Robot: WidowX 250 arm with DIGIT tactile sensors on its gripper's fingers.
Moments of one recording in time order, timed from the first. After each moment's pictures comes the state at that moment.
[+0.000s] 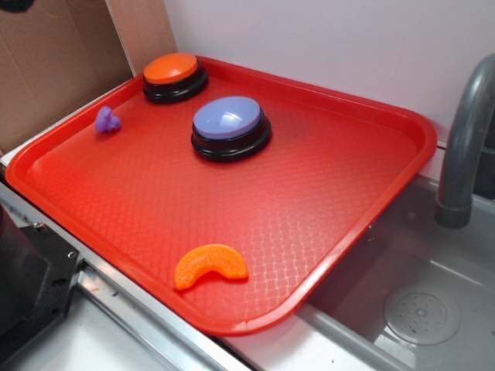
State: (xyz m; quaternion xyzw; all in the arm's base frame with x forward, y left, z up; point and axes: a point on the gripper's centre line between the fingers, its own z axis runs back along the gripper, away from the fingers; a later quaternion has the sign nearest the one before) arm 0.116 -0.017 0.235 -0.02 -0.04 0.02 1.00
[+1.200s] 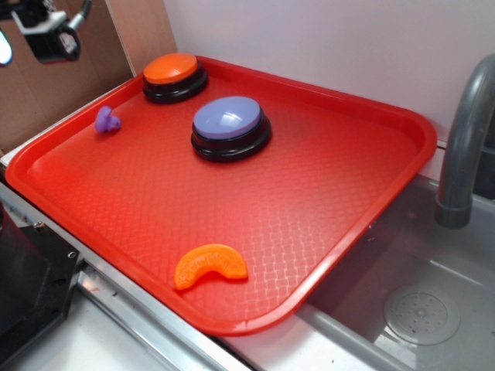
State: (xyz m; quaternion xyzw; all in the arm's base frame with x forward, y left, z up) arm 0.146 0.091 0.141 0.01 -0.05 0.32 0.95
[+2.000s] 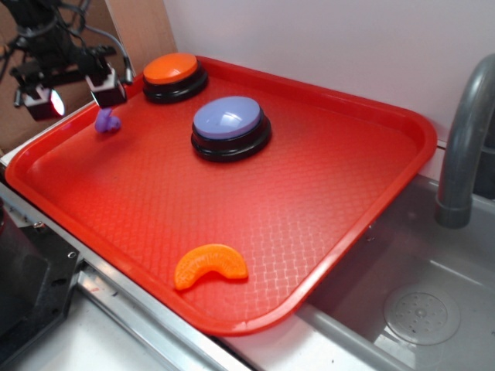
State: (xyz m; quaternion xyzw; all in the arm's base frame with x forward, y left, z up) arm 0.198 0.149 0.042 0.05 -0.10 0.45 0.89
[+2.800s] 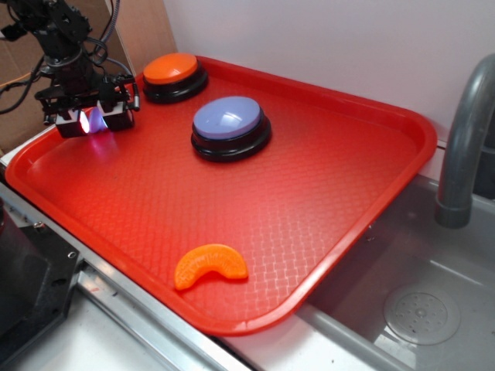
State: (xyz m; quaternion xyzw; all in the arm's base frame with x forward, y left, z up) arm 0.209 0.156 0.015 0.05 -0.09 0.43 0.90
